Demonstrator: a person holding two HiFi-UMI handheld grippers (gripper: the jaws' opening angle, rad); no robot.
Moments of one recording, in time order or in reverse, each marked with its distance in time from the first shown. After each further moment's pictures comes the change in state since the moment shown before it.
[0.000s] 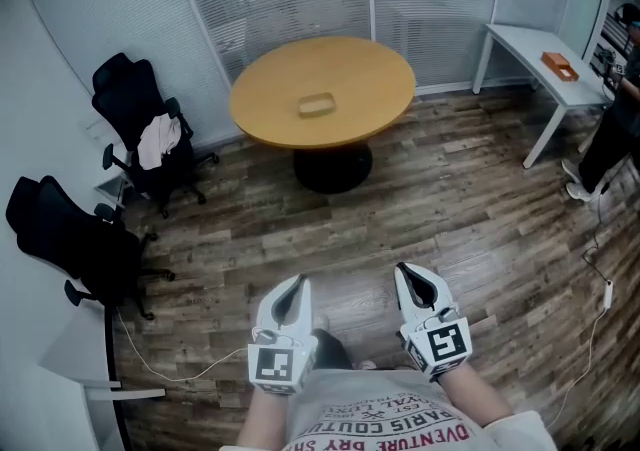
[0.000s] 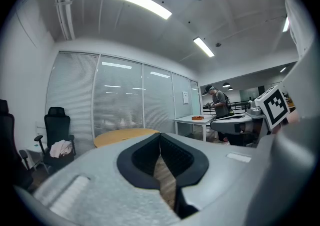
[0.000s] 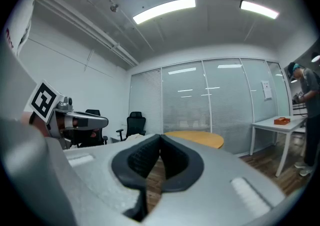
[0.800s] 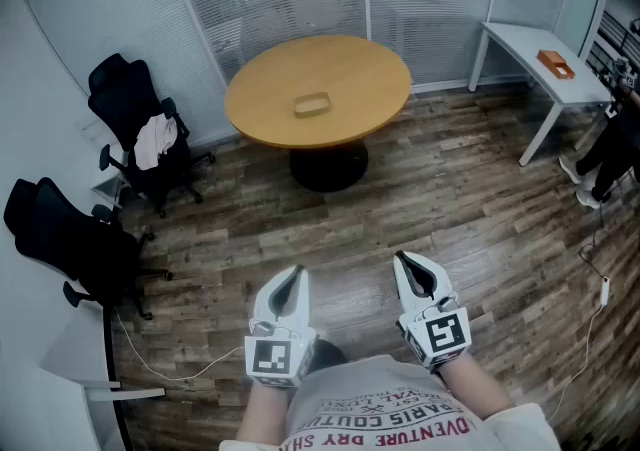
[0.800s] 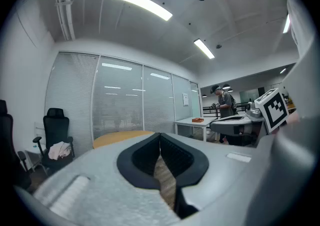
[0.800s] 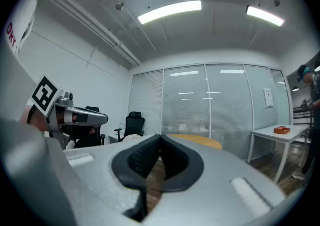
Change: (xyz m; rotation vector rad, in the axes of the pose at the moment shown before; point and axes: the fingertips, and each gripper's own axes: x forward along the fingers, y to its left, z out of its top) left arm 0.016 0.002 0.015 0.023 -0.011 -0.010; right arm 0.011 -0.015 0.022 -0.065 -0.014 -0.004
